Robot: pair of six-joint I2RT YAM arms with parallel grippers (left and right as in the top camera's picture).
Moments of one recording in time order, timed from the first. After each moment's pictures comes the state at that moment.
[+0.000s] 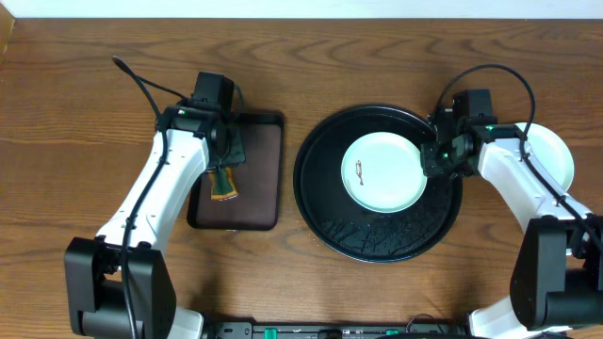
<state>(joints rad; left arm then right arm) -0.17 1.64 1.24 -0.89 -0.11 -0.35 0.06 1.72 1.08 -0.66 -0.14 0.01</state>
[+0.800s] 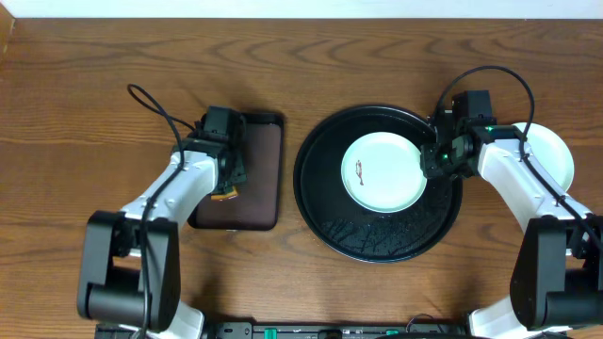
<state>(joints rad) -0.17 1.71 0.96 -0.59 -0.19 -0.41 0.06 1.72 1.08 -0.67 -0.14 0.01</state>
